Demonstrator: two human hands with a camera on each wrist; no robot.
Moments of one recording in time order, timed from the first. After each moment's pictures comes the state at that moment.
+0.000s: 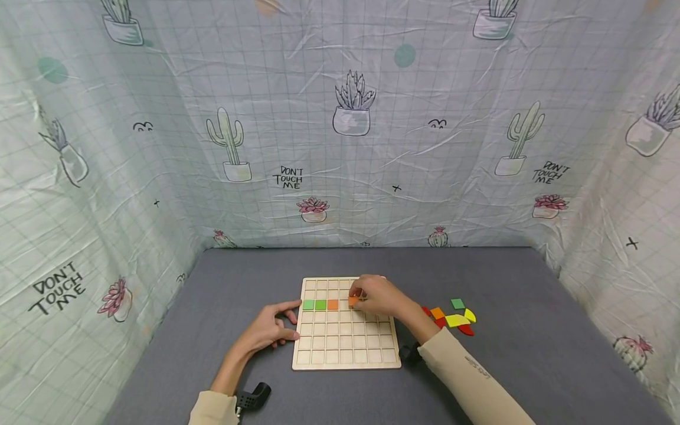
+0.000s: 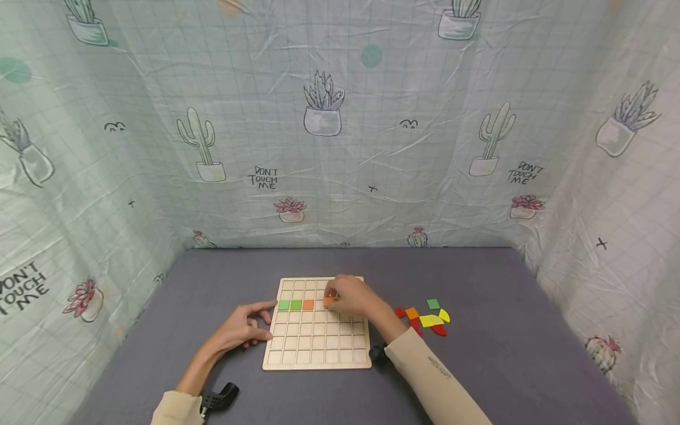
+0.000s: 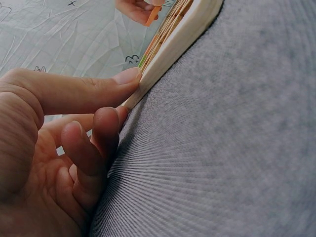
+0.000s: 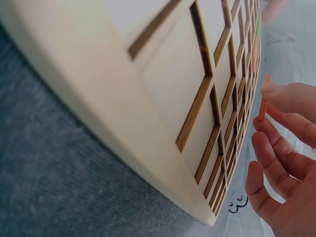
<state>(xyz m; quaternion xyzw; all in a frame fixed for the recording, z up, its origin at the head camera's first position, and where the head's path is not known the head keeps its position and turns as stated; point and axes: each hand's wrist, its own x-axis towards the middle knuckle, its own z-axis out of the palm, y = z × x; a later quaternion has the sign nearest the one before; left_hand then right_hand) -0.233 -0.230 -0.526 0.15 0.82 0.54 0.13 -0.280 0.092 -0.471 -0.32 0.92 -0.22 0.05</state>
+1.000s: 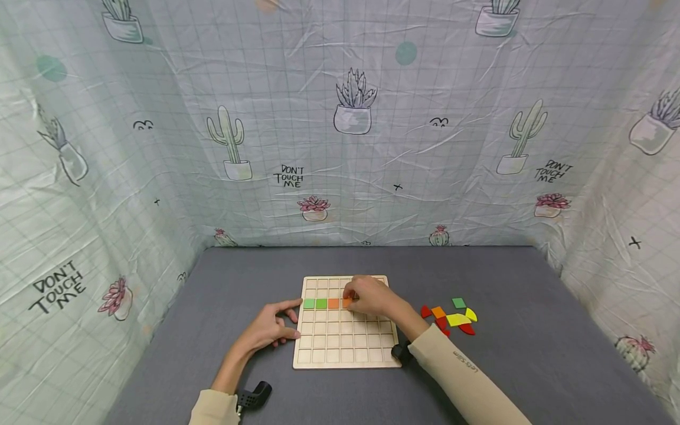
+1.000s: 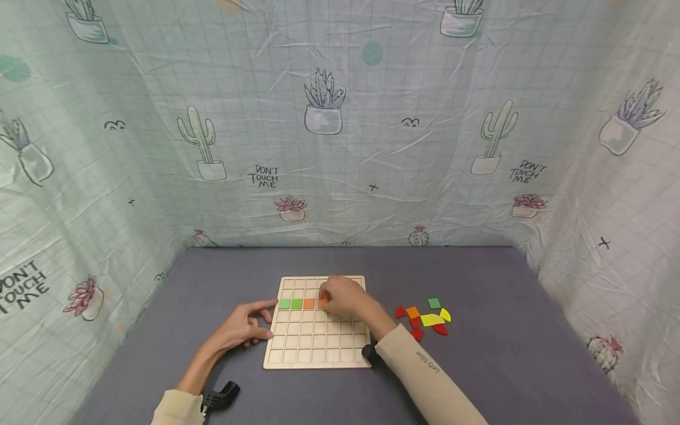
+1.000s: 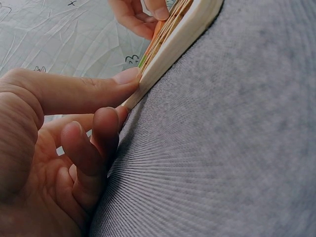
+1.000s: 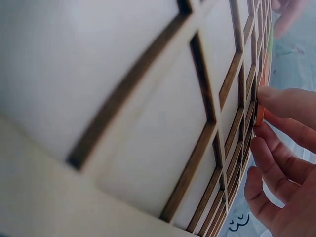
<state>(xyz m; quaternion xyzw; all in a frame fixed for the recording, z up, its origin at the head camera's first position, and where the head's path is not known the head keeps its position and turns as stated) -0.234 -0.229 -0.527 0.15 0.82 0.54 0.13 -0.286 0.075 -0.480 -0.33 0.92 -0.19 0.05</state>
